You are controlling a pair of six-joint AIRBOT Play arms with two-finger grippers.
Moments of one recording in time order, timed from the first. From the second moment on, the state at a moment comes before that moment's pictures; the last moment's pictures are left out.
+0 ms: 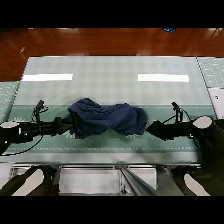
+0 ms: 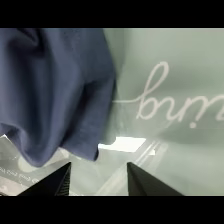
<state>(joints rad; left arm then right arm) 0.34 -1.05 0.31 0.46 -1.16 -0.91 0.01 -0.97 0.38 -0.77 0.98 1.45</state>
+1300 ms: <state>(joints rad) 0.52 -0.79 1.01 0.14 -1.24 -0.96 -0.11 -0.99 1.44 -0.81 1.11 1.39</state>
